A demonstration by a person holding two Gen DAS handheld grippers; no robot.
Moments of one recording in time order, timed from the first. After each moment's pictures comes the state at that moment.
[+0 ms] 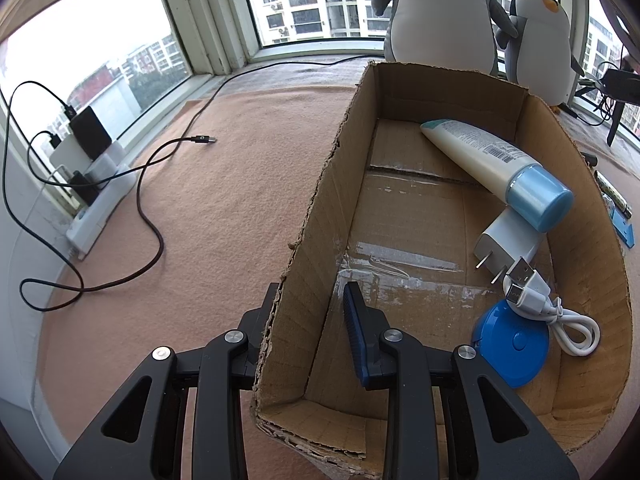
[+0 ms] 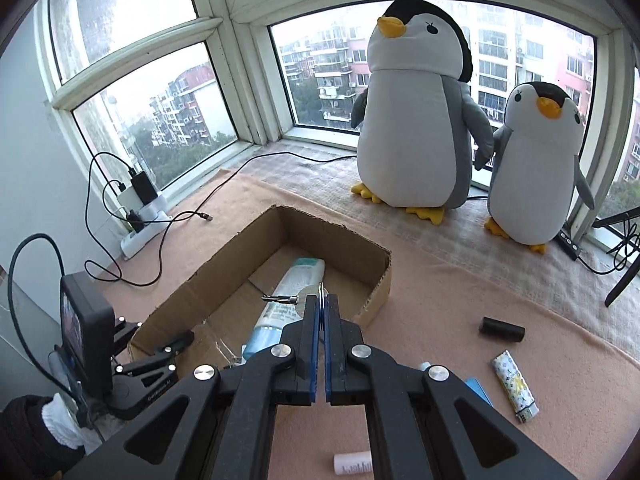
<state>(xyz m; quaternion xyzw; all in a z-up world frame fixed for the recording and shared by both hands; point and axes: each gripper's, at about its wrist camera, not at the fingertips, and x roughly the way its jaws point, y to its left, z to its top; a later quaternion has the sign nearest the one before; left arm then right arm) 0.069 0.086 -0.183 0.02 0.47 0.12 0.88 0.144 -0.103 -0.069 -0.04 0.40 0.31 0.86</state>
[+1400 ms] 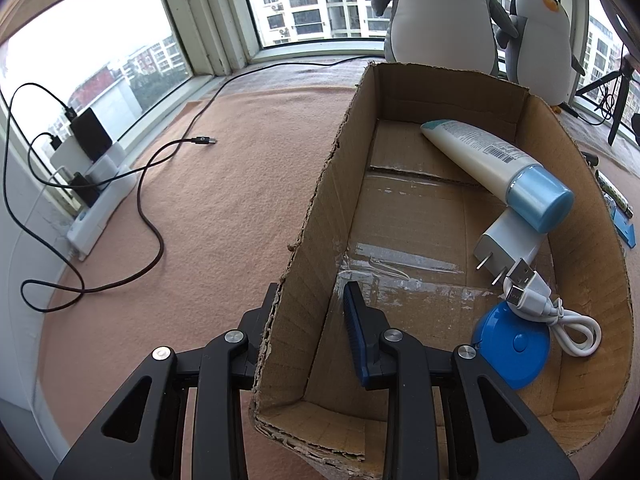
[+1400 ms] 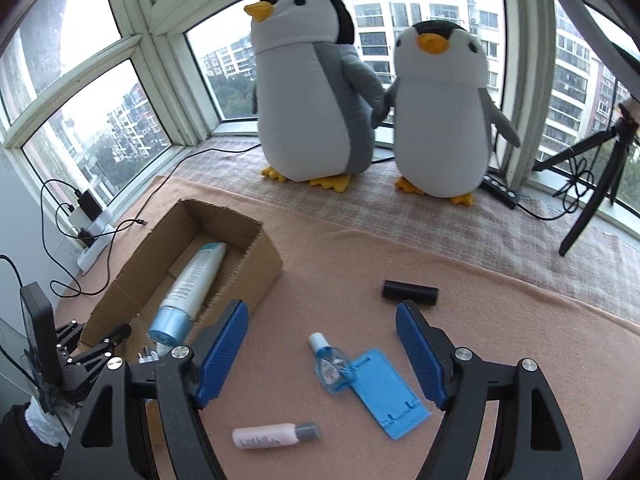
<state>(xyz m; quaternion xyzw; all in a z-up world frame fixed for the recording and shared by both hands) 0.070 0.086 -0.184 0.02 0.47 0.12 0.88 0.175 -0.201 -0.092 -0.01 0.44 0.22 0.87</state>
